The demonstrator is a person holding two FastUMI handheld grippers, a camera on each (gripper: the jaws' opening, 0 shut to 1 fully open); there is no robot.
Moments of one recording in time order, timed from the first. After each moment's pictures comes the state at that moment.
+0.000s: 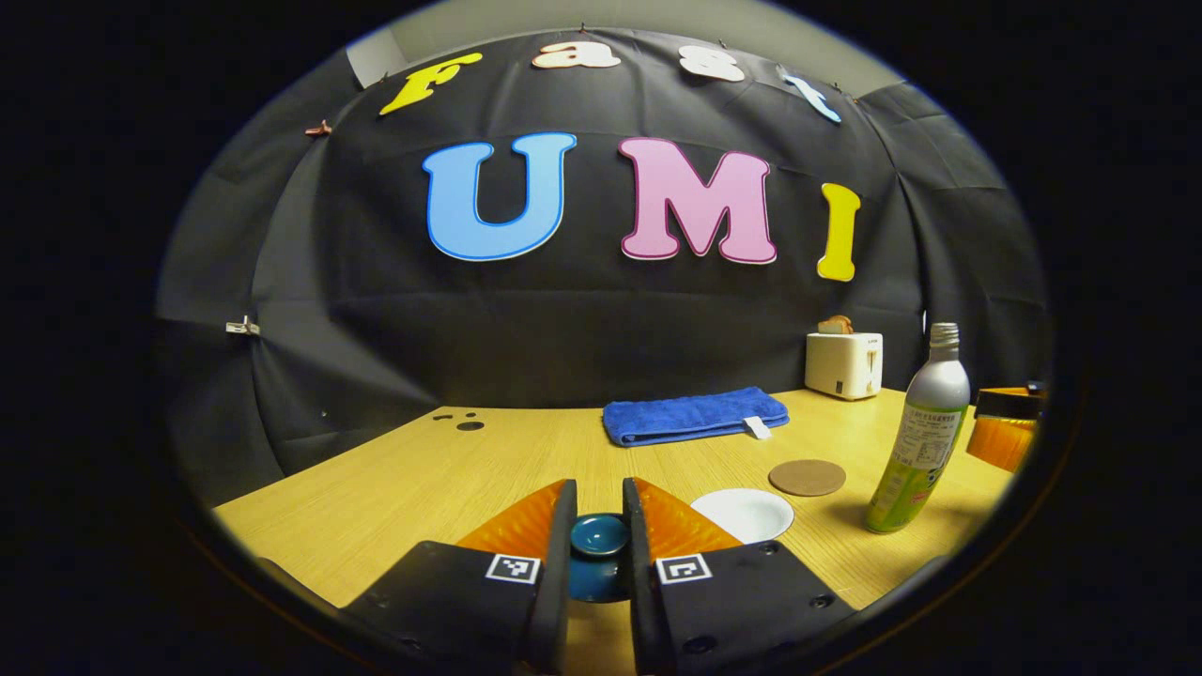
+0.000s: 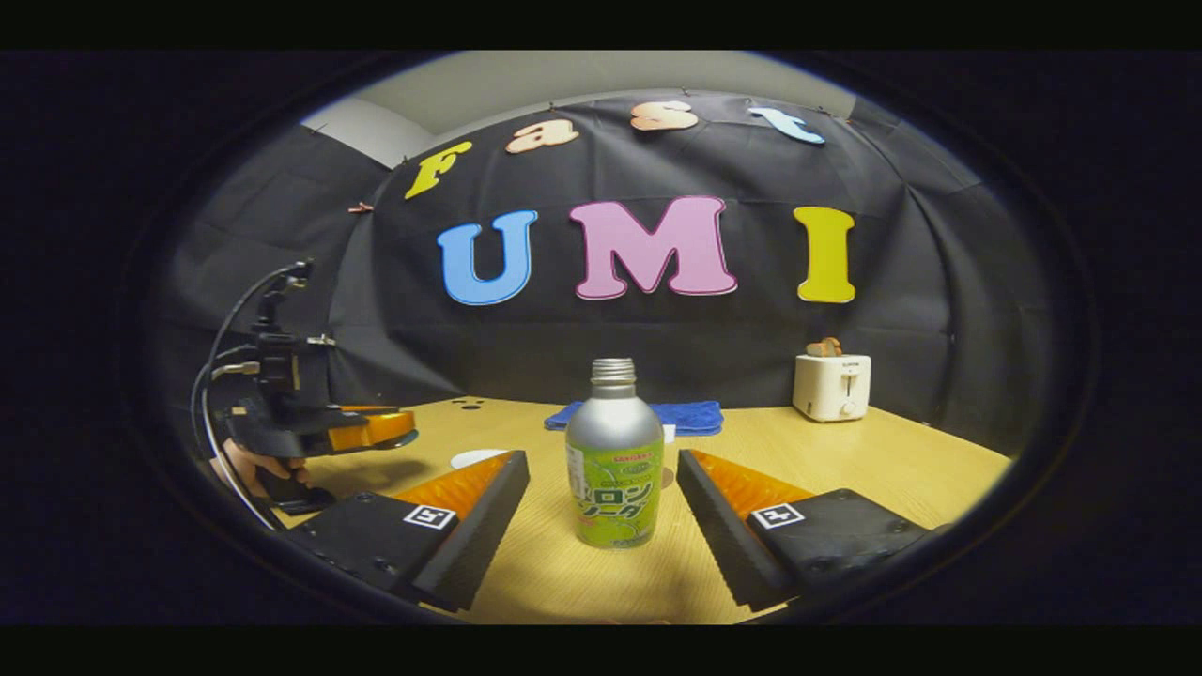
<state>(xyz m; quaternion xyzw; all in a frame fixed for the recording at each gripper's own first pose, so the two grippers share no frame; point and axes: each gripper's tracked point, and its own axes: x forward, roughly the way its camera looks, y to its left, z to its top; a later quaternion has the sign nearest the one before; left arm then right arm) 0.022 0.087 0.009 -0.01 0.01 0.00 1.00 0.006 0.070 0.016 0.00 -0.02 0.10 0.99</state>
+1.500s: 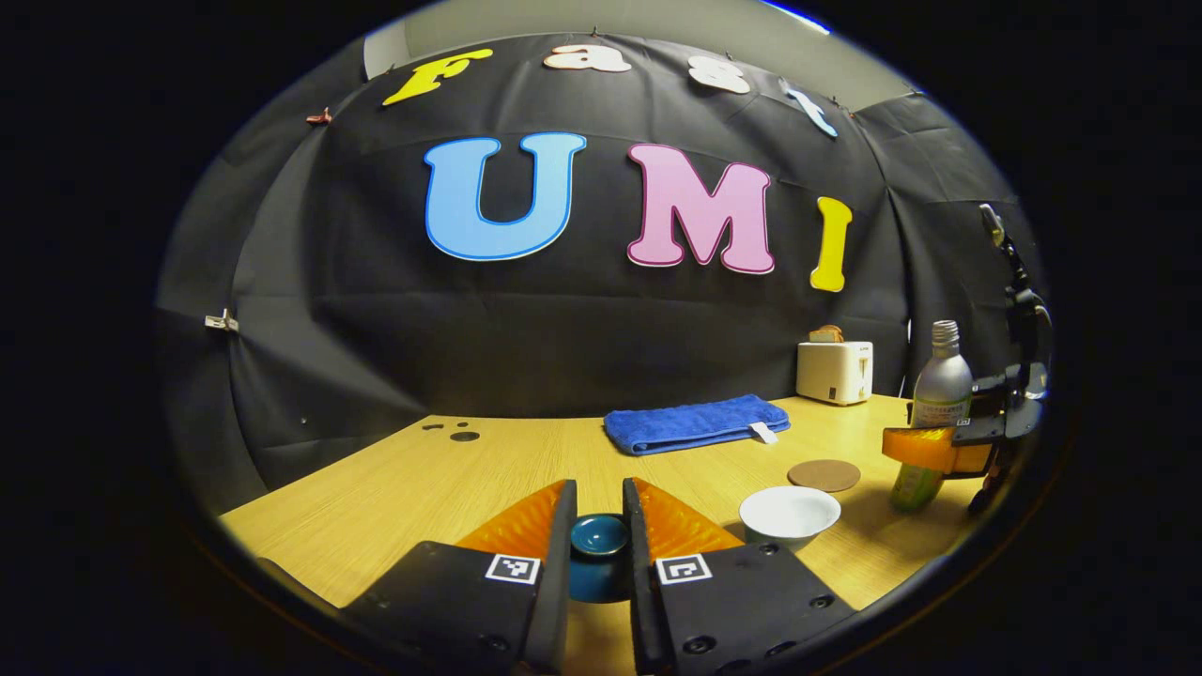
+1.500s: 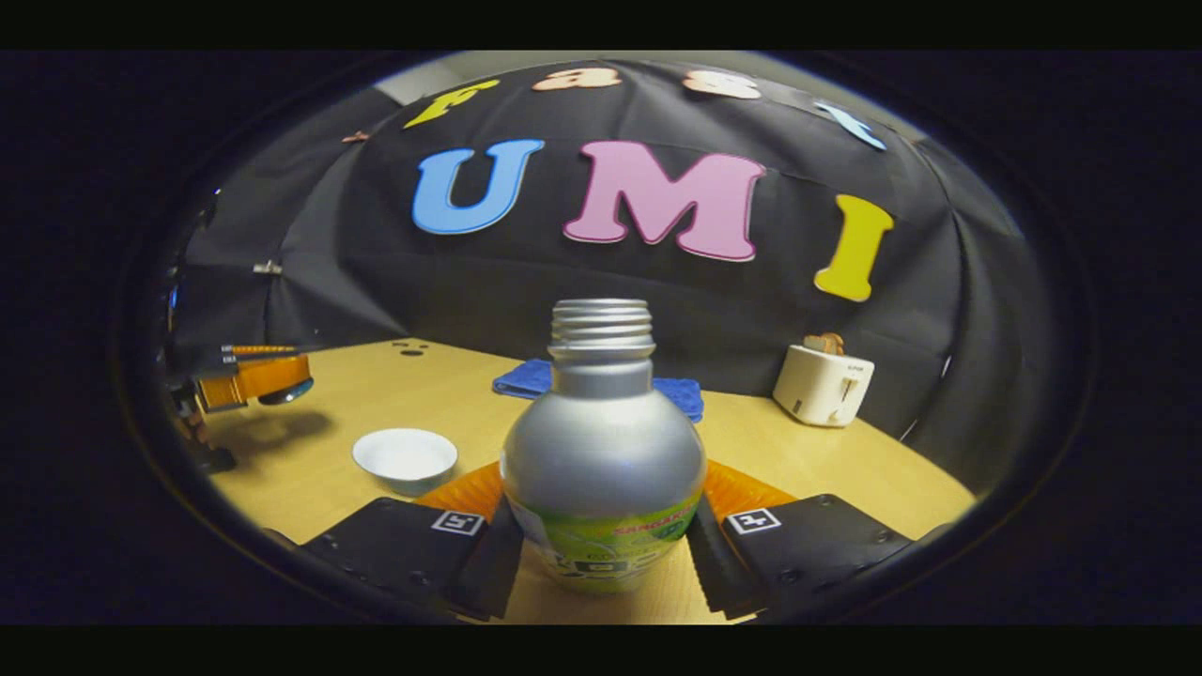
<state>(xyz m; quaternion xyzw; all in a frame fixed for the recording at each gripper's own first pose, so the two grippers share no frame) 0.049 0.130 -0.004 0.00 0.00 -0.03 1.00 0.098 0.085 -0.013 -0.15 0.07 0.04 0.99</state>
